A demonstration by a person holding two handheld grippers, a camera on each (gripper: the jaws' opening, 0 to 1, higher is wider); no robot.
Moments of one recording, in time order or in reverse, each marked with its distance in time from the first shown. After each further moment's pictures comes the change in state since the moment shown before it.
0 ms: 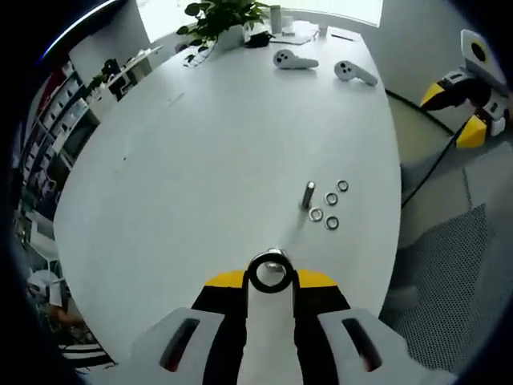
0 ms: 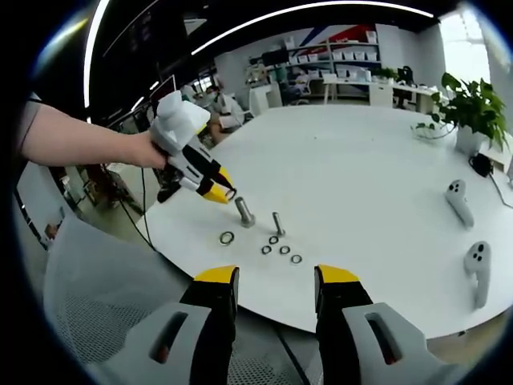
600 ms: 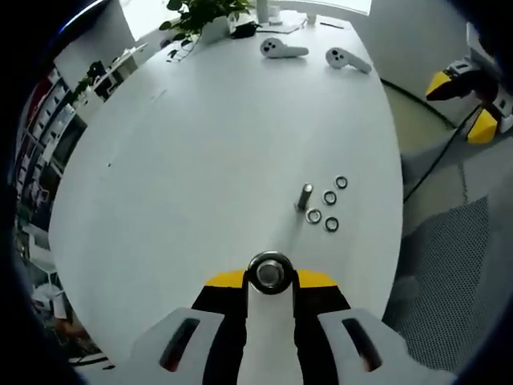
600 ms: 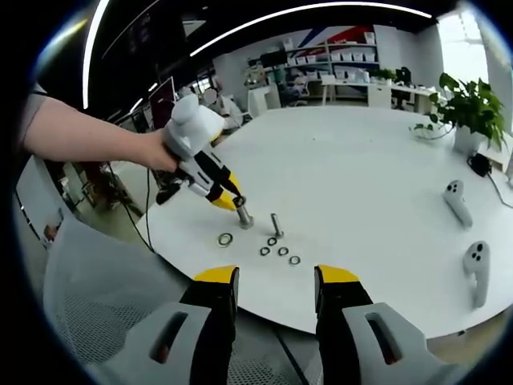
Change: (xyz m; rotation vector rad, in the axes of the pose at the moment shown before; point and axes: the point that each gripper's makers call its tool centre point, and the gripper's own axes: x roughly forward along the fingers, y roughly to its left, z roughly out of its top) left arm 0.023 -0.005 0.003 0.059 0.072 -0.040; right arm -0.001 -0.002 0.001 0.002 -0.007 -0.009
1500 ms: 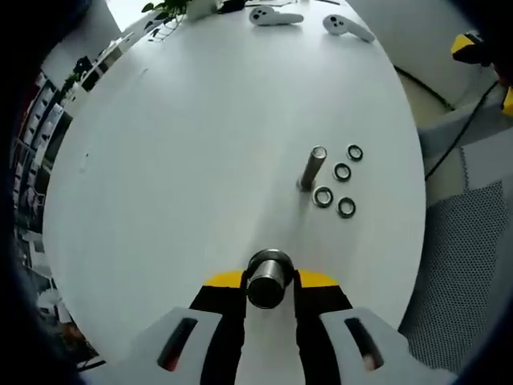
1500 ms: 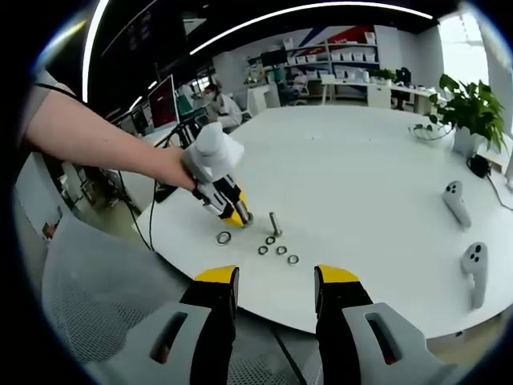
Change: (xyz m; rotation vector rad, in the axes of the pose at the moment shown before) left arm 0.040 -0.001 -0.018 0.003 0.077 -0.003; right arm 0.000 -0.002 -0.001 -0.011 0.009 -0.007
